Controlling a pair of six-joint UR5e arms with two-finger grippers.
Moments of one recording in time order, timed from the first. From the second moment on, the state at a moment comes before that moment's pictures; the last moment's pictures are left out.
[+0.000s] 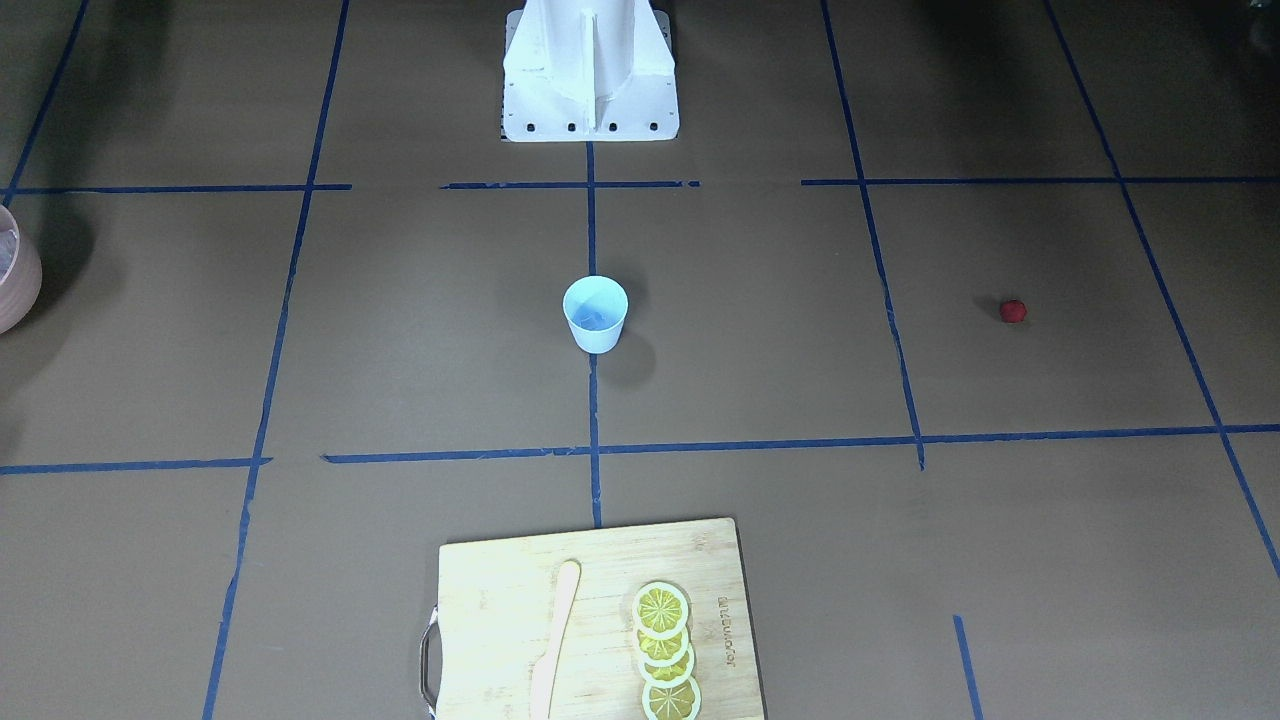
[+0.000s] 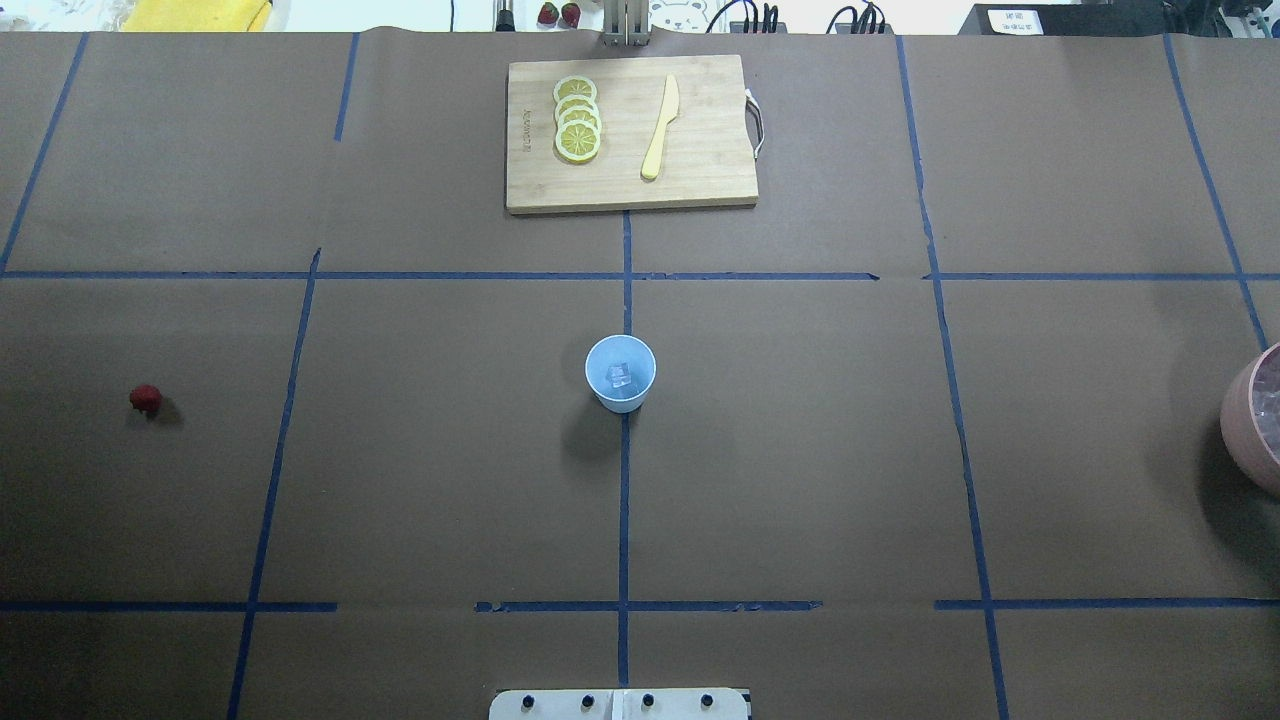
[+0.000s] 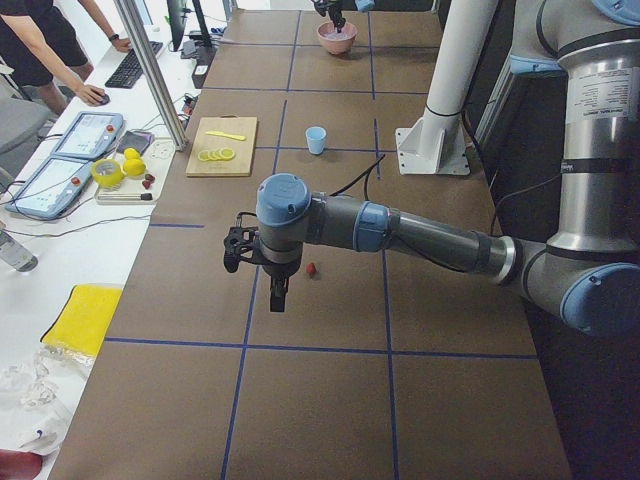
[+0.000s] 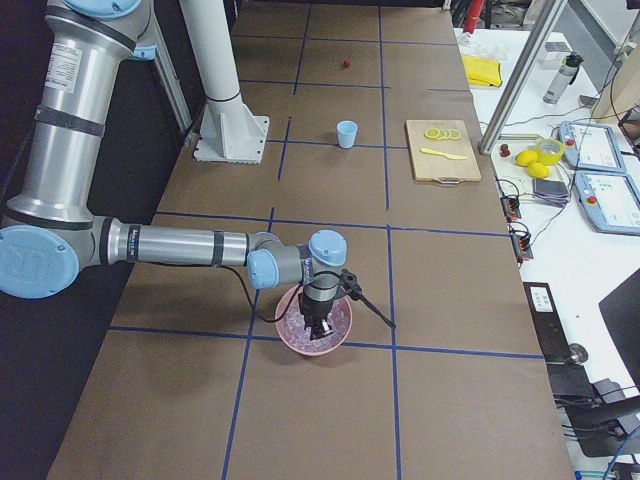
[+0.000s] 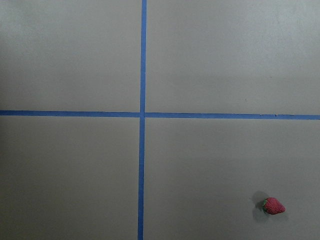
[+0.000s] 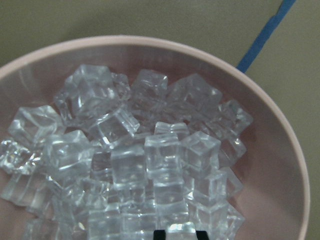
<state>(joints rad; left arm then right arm) -1.63 -1.52 -1.88 -1.46 -2.41 -0.07 1.21 -1.84 1.73 -1.37 2.12 -0.22</state>
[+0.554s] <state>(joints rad) -1.63 -1.52 -1.88 -1.46 -2.41 -0.08 1.23 -1.82 1.85 -1.48 2.12 -0.22</state>
